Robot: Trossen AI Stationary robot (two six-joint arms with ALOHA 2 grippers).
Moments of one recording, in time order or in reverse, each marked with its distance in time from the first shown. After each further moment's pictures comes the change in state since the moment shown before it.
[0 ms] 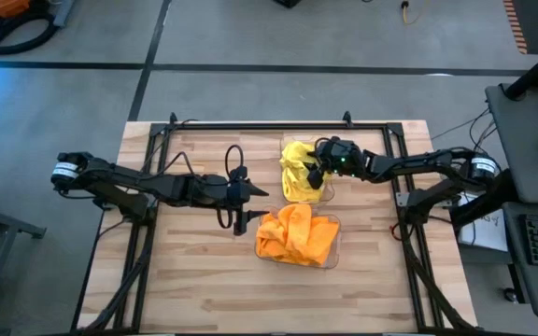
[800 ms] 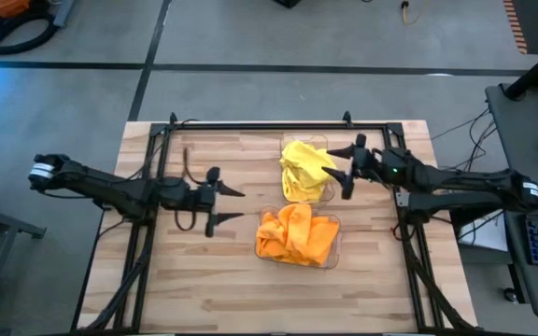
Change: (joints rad) left arm -0.052 -0.319 -0.310 0.211 -0.001 0.099; right arm 0.145 -0.587 -0.089 -0.143 -0.008 -0.174
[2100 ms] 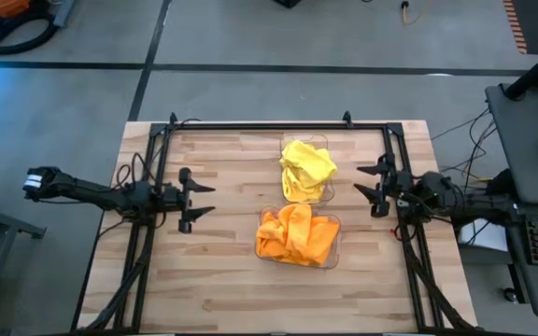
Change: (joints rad) left arm 0.018 -0.503 -0.545 0.355 -0.036 0.039; right arm 0.143 -0.775 -0.435 0.042 0.000 -0.051
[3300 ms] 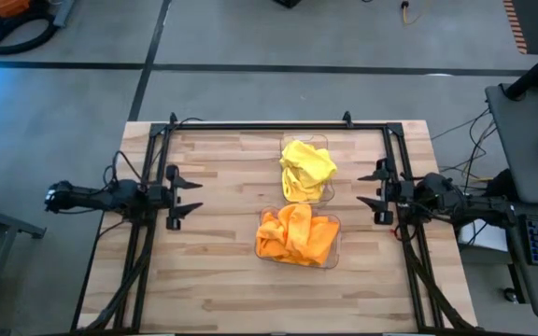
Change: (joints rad) left arm 0.000 -0.504 -0.002 -0.455 -0.008 0.049; right arm 0.002 -0.075 -0.042 0.024 -0.197 -0.140
